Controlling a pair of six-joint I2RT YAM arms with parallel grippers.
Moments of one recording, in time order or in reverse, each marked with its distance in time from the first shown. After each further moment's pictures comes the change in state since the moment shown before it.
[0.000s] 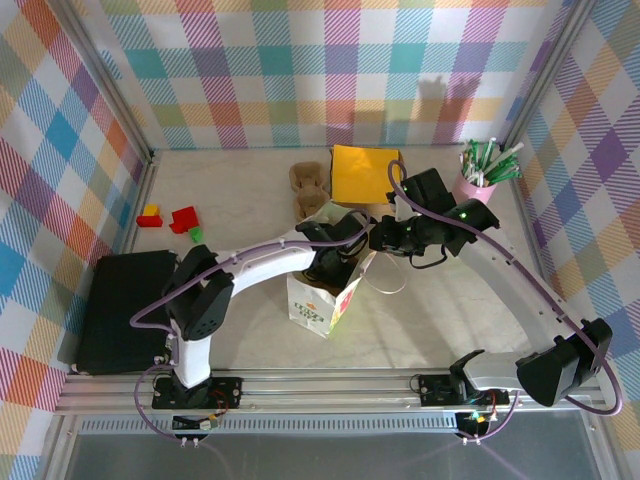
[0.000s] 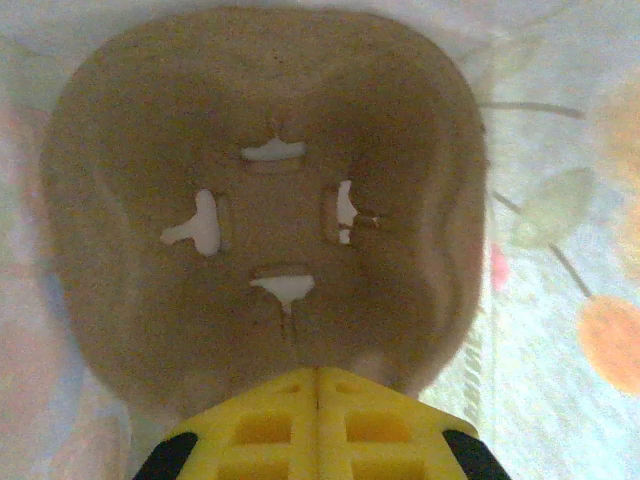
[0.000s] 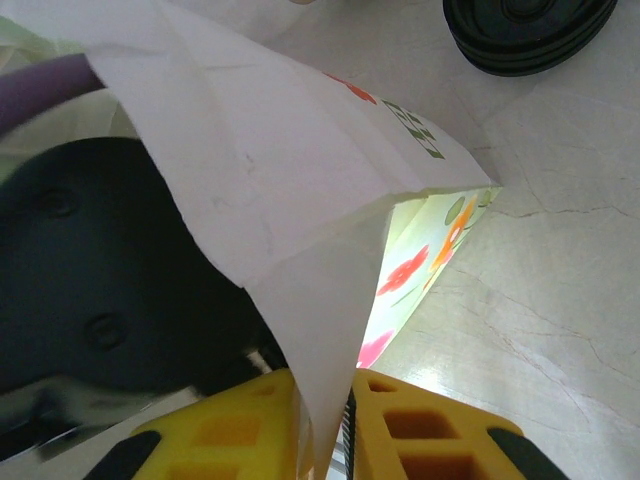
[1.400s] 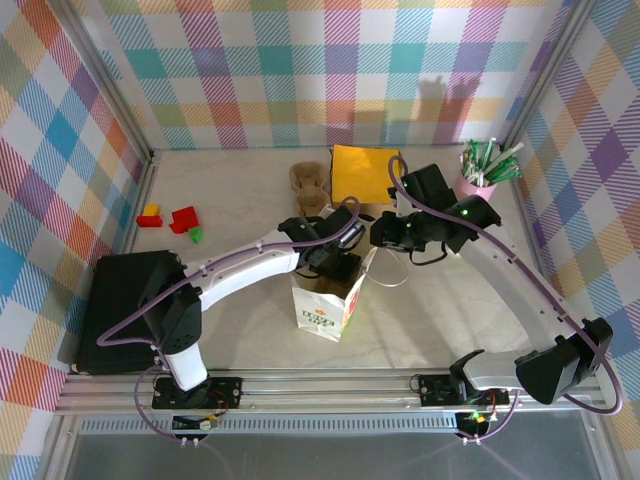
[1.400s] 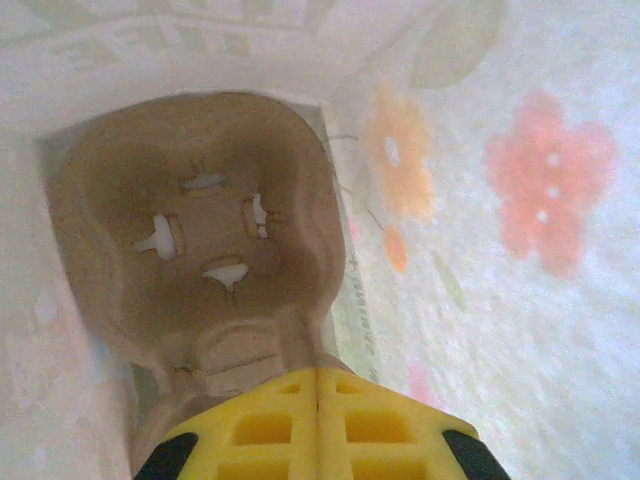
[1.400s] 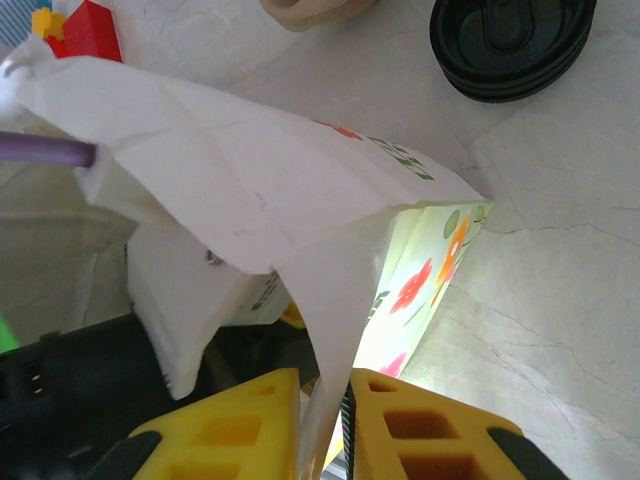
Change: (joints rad) left arm -0.035 -0.167 0.020 -0.015 0.059 -0.053; right arm 0.000 0.013 0.050 -0.019 0.045 0.000
